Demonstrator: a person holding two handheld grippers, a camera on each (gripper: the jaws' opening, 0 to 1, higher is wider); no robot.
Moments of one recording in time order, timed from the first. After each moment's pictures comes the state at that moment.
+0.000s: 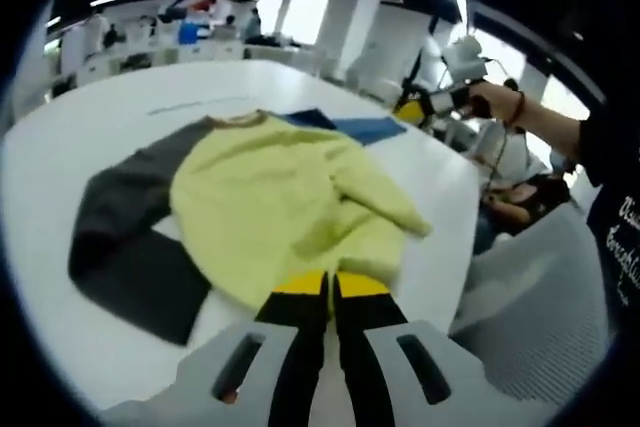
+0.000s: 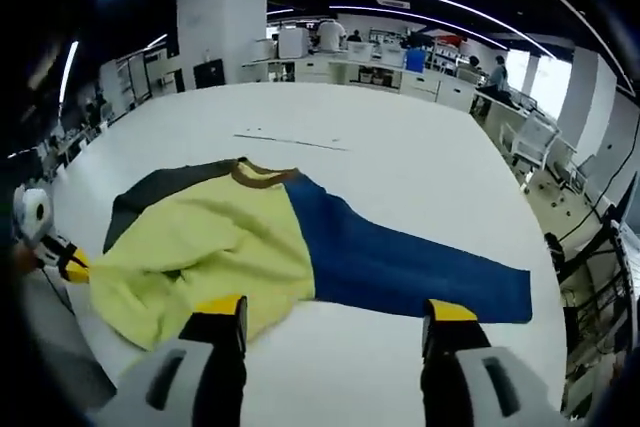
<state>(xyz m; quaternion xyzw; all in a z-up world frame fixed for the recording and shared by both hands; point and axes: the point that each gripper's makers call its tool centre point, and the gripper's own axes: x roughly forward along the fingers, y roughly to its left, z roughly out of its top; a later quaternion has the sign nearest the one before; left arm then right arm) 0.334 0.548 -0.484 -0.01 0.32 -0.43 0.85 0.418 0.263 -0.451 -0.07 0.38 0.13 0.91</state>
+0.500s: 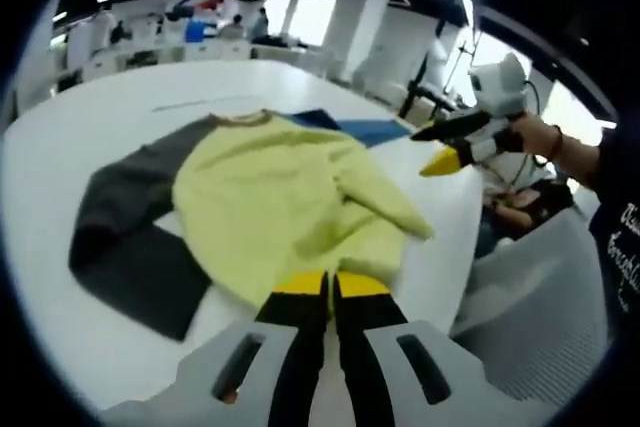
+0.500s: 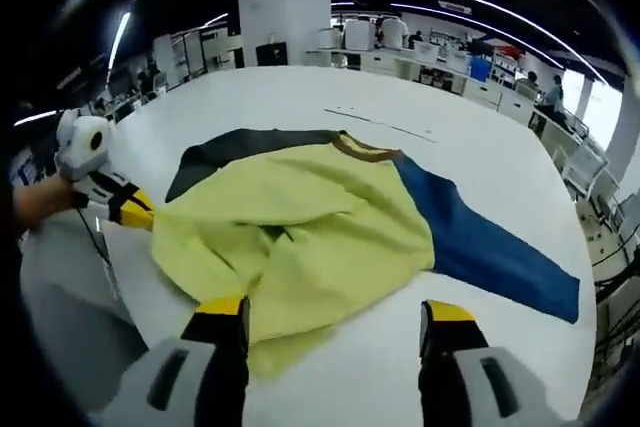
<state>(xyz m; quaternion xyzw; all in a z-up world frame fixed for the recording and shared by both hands) 0.334 0.548 -0.485 -0.01 0.32 -0.42 0.85 0.352 0.350 -0.476 -0.11 0.38 0.25 0.88</state>
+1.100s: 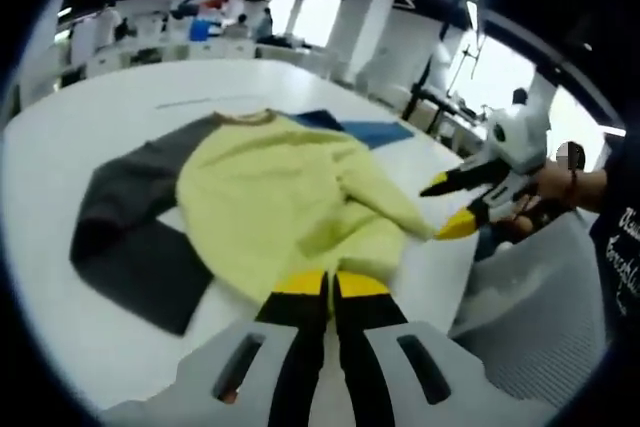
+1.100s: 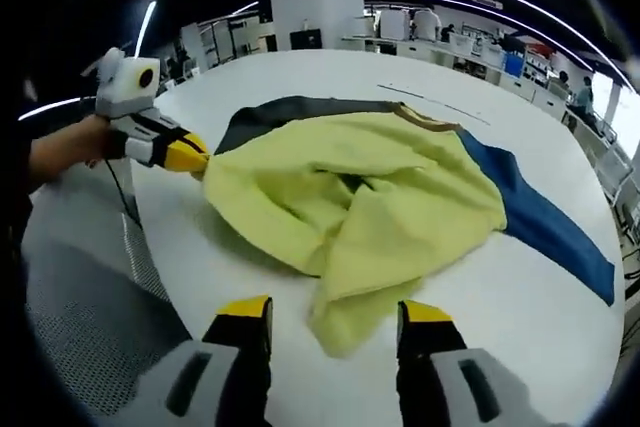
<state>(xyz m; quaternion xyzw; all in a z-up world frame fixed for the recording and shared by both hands) 0.333 0.551 -0.486 -0.02 0.32 -0.41 0.85 0.299 0.382 -0.520 -0.12 0.41 0.30 0.85</state>
